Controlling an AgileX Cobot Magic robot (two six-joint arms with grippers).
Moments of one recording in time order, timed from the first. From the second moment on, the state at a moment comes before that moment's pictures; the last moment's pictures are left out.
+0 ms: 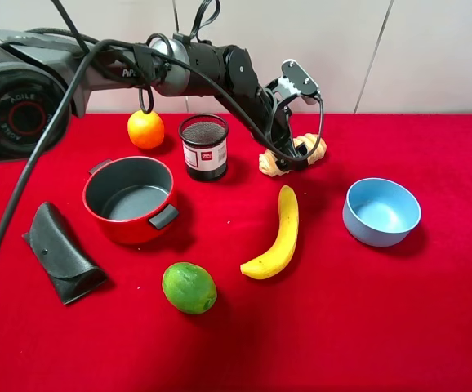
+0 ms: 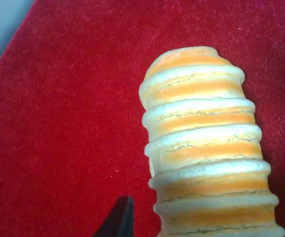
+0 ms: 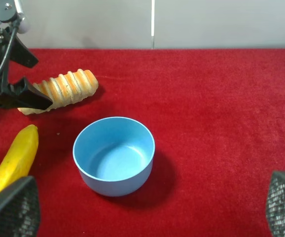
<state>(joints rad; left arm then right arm) -0.66 2.45 -1.96 -0.36 0.42 0.78 -0.07 -0.01 -0.50 0.14 1.02 -0.12</state>
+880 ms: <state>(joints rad) -0.66 2.47 -1.95 -0.36 0.38 0.80 -0.07 -0.01 -0.50 0.14 1.02 -0.12</state>
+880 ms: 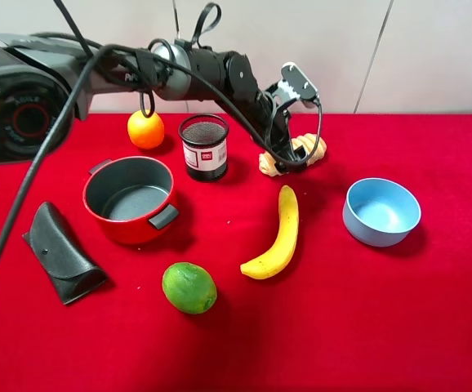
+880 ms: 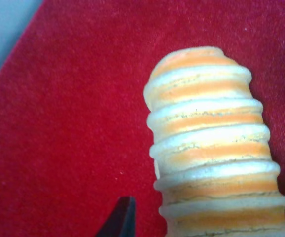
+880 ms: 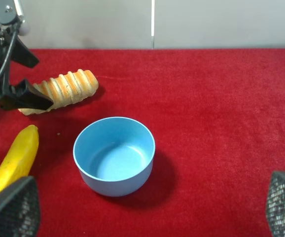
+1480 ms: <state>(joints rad) -0.66 2.52 -1.95 -0.36 0.37 0.81 -0.07 -0.01 -0.50 0.14 1.02 -0.12</state>
